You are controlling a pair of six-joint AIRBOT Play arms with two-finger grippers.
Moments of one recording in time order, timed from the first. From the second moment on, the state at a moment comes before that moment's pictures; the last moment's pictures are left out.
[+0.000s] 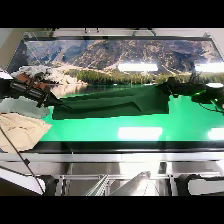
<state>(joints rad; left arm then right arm) 0.32 -1.83 1.47 0.83 -1.65 -1.22 -0.21 -1.62 1.07 -0.30 0.93 0.86</state>
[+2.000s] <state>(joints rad) -0.31 -2.14 1.90 0.92 -1.50 -1.35 -0.21 -1.76 1.32 -0.62 1.24 1.00</state>
